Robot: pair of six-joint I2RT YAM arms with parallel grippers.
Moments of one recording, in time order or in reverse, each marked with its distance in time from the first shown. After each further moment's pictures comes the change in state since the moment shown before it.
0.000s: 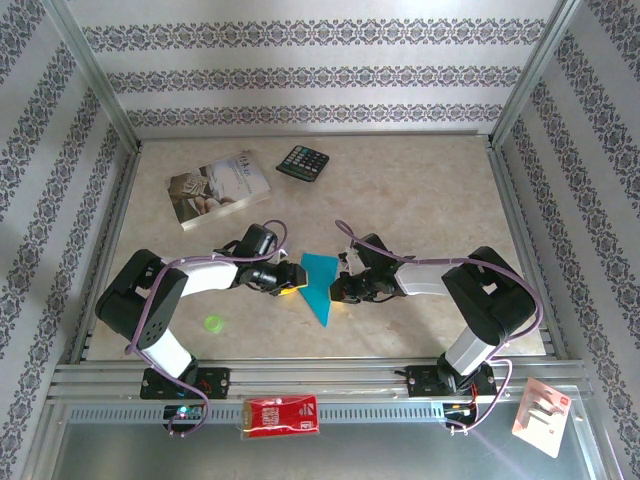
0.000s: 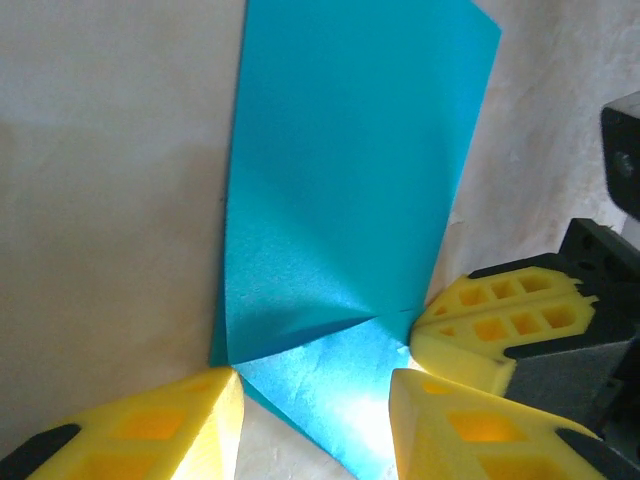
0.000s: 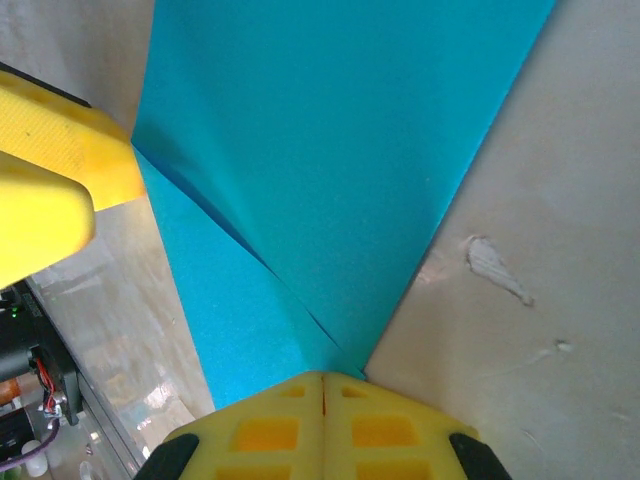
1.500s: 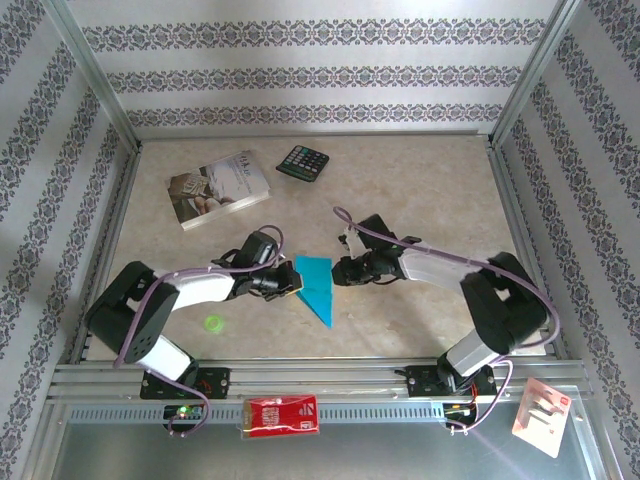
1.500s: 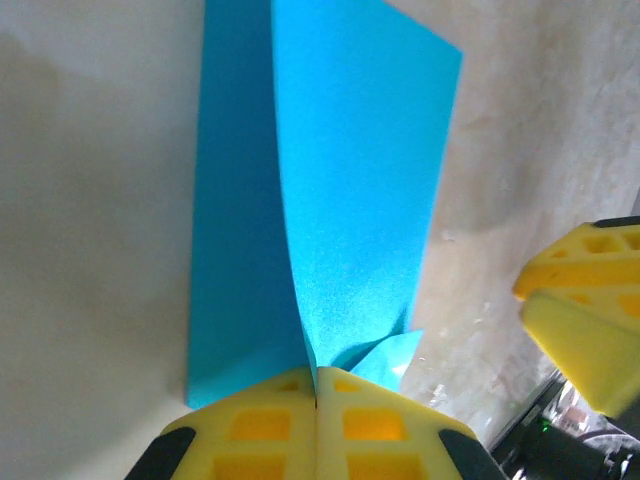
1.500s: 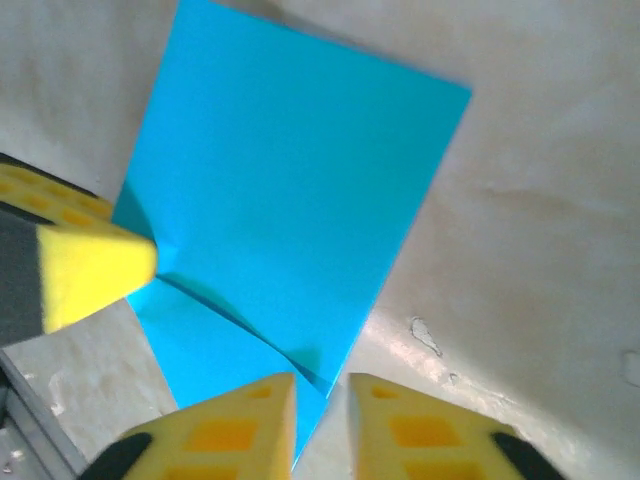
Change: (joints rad) left arm -0.084 -0.118 -0.092 0.090 -0.164 -0.204; right arm -0.018 -0.114 0.176 -0.298 0.168 -0.247
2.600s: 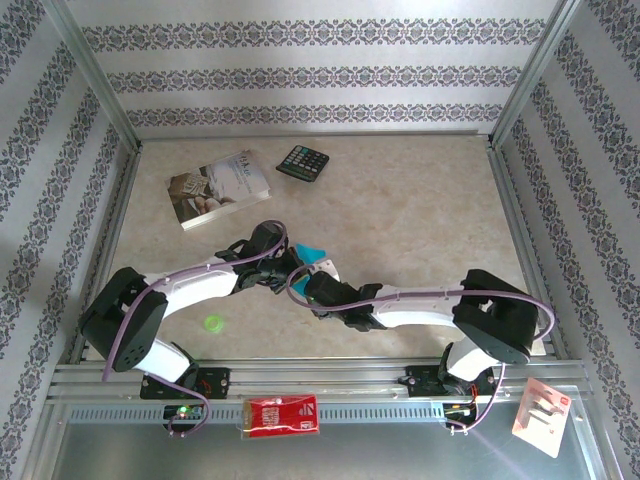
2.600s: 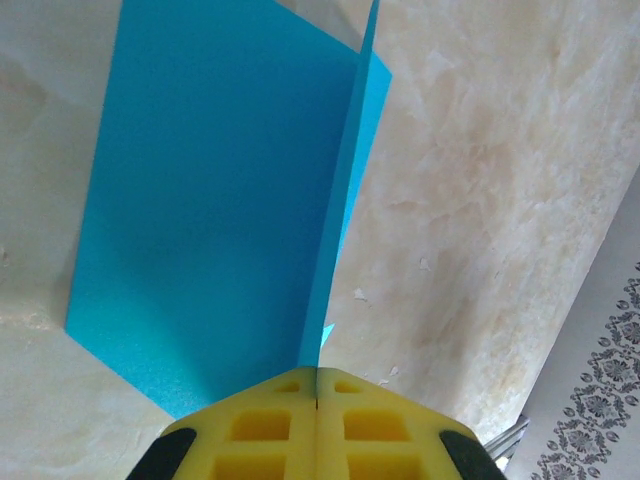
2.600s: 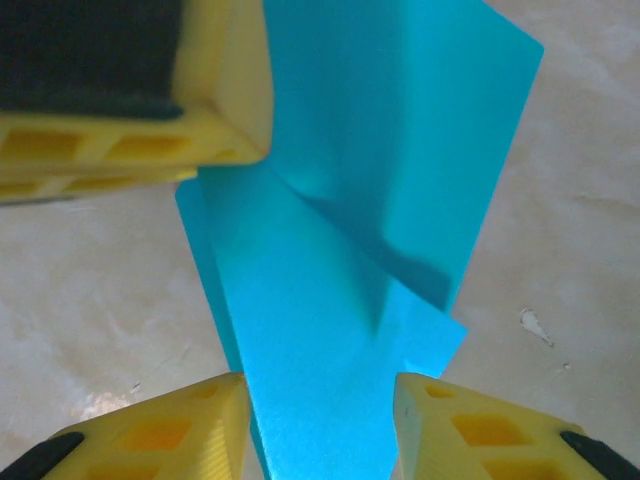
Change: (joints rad) left arm -0.048 -0.016 0.138 -0.148 -0.132 -0.260; right arm 0.516 0.037 -0.081 0.197 0.771 0.168
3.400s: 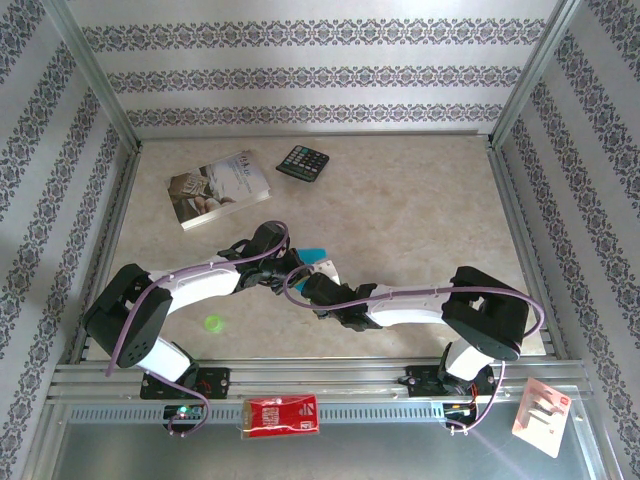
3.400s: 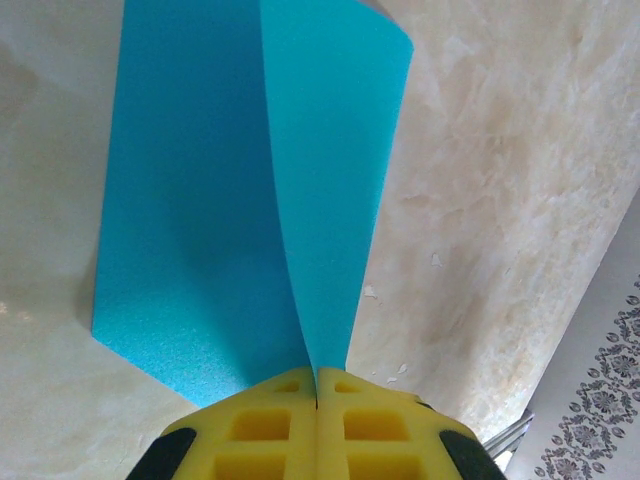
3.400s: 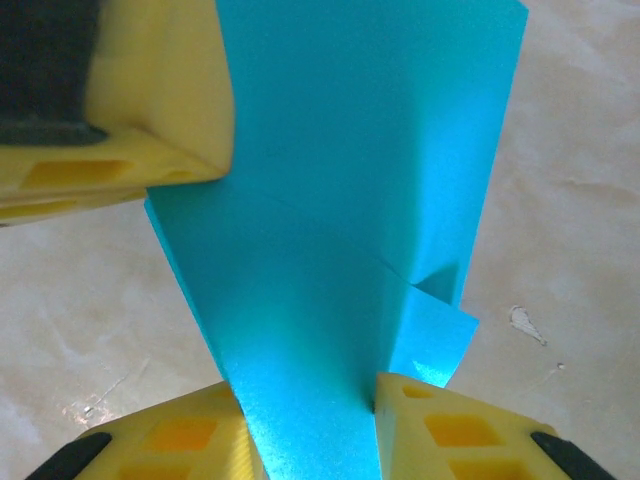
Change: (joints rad) left arm 0.000 0.024 0.009 0.000 0.018 0.003; right arm 0.000 0.044 0.010 -0.002 0.031 0.029
